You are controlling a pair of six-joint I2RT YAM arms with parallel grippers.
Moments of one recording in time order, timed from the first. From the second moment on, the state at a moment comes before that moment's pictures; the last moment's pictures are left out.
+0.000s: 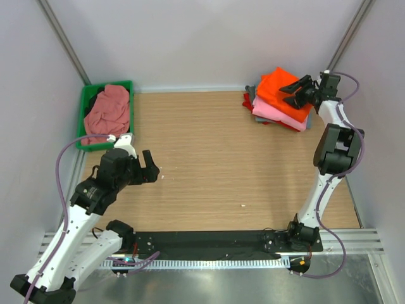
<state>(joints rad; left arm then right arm) -0.44 0.70 0.86 -0.81 -0.10 -0.45 -0.26 2.13 1.76 -0.19 -0.64 0.83</state>
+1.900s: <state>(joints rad) -0.44 0.74 0.86 -0.81 -0.13 -0.45 0.54 0.67 0.13 0.09 0.27 0.90</state>
